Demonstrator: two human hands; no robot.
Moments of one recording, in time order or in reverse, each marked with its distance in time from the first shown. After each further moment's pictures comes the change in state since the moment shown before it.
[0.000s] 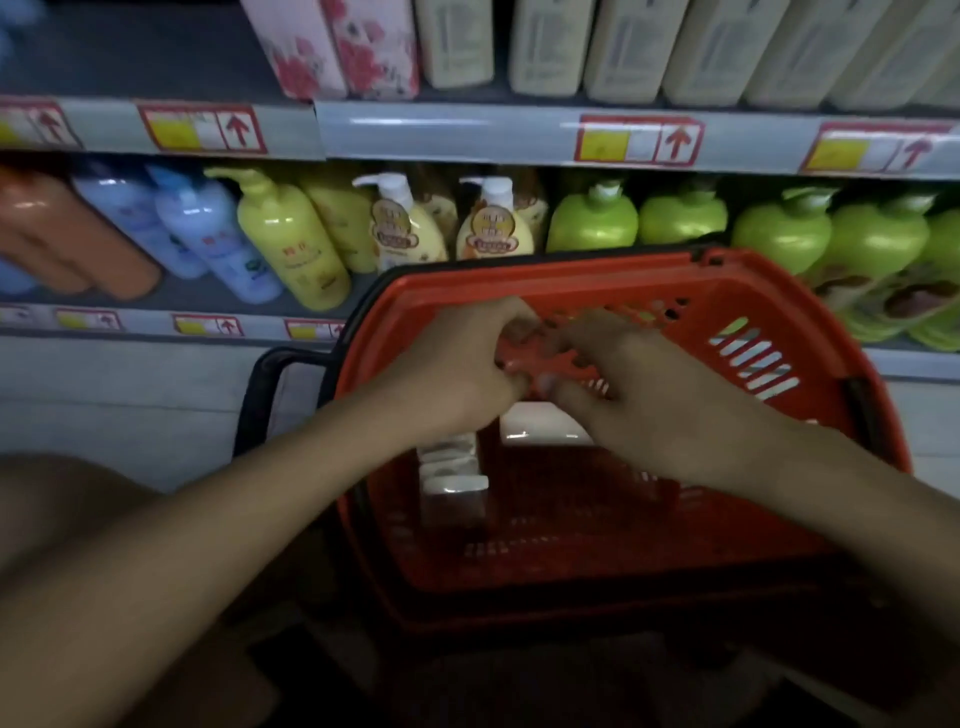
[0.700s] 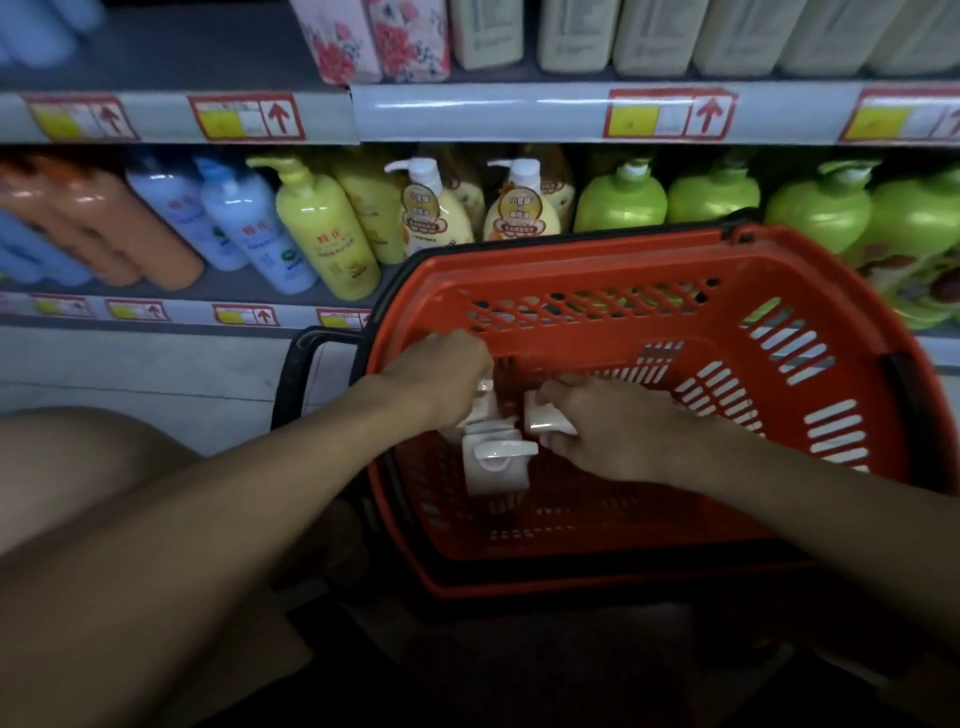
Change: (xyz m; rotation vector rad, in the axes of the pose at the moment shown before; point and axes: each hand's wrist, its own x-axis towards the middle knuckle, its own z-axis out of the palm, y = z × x) left_hand 0.002 -0.072 0.015 0.577 -0.179 -0.073; right_hand 0.009 0.022 0.074 -0.282 -0.402 0.031
